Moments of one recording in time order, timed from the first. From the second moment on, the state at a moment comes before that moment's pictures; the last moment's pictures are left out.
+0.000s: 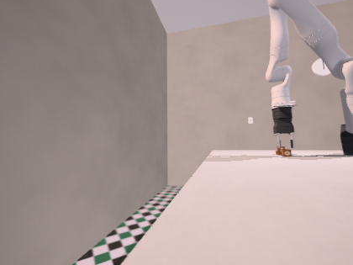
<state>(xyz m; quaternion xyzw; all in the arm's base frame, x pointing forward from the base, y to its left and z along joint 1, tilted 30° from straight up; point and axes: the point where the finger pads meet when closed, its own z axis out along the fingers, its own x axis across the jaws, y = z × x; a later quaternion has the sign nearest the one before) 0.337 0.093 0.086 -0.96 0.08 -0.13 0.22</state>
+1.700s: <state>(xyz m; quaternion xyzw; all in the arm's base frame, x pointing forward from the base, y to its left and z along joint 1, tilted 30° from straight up) 0.345 0.105 0.062 -0.96 0.08 -0.13 0.22</state>
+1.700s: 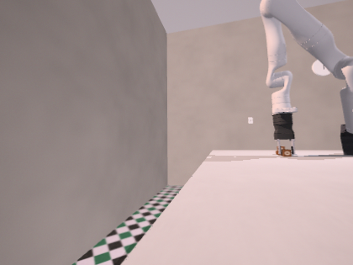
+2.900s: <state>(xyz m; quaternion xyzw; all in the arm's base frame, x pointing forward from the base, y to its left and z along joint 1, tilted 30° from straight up) 0.345 0.105 0.062 -0.96 0.08 -0.13 0.22</state>
